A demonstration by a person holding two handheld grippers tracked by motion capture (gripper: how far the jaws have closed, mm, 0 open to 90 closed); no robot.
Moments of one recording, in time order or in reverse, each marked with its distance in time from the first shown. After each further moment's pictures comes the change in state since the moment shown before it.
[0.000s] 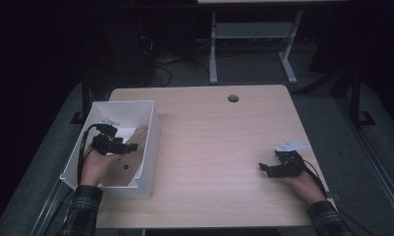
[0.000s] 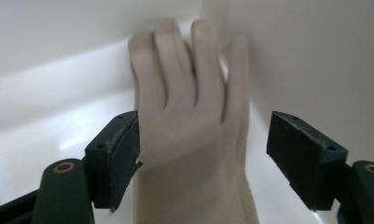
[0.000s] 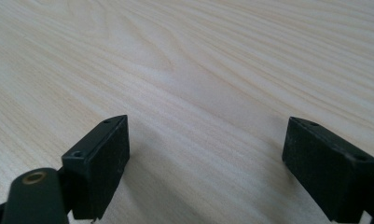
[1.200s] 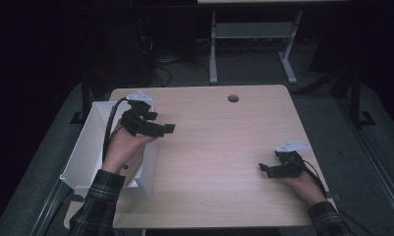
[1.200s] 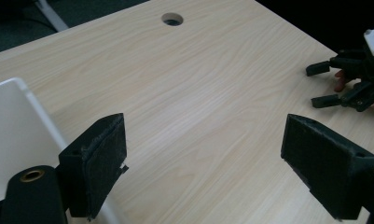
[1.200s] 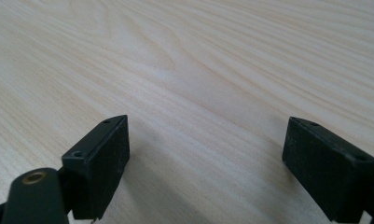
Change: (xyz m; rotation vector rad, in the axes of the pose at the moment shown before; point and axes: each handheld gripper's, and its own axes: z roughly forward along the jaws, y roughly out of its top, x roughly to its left) left arm -0.118 0.087 -0.026 -0.141 -0.203 0.190; right arm 0.001 0.000 -0.001 0.001 0.003 0.003
